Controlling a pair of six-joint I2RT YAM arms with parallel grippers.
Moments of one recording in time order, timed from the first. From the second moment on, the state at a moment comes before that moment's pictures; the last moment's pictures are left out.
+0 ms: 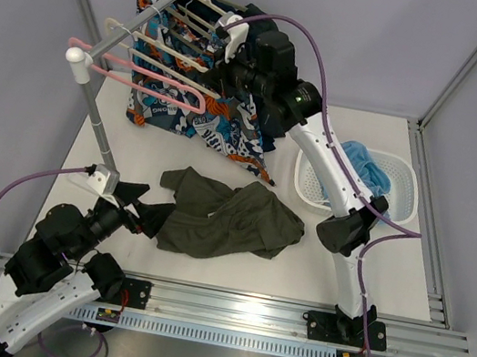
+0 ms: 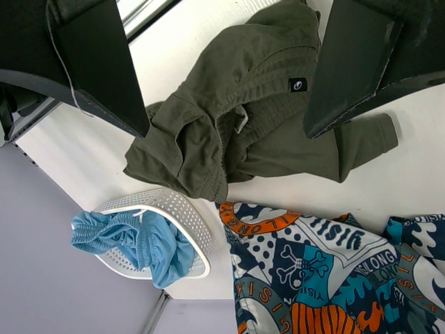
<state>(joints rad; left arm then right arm) -0.71 0.15 0.63 -0.53 -0.11 -0.33 0.72 2.17 2.57 -0.59 -0.38 -0.08</state>
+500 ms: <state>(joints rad) -0.71 0.14 0.63 -0.53 -0.10 -0.34 0.70 2.09 2.46 -0.58 -0.46 -0.11</state>
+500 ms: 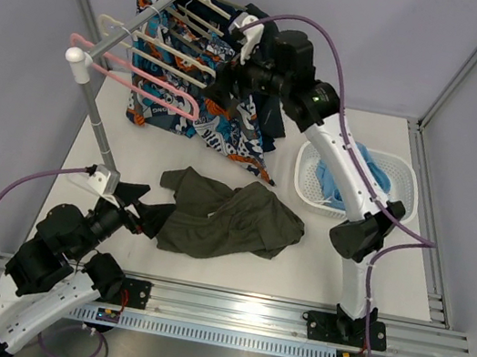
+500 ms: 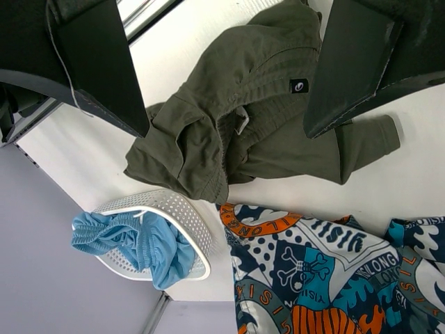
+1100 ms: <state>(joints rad) -0.71 0.23 0.60 -0.51 -0.10 -0.39 0.53 1.55 1.32 -0.77 -0.60 -0.57</state>
